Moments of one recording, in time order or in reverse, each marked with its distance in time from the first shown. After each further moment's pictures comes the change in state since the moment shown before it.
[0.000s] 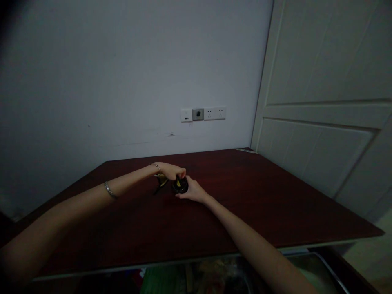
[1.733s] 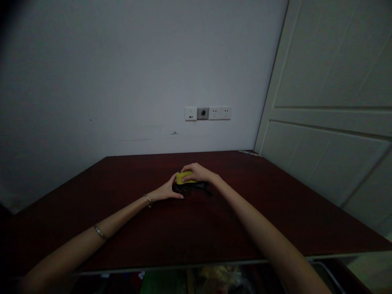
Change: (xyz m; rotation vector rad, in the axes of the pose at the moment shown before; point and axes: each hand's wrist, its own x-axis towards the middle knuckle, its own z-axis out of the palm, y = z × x) left_hand -0.021 -0.023 0.113 -0.839 0.595 0.064; right_hand 0.053 -0.042 -0.064 -0.262 -0.366 -0.194
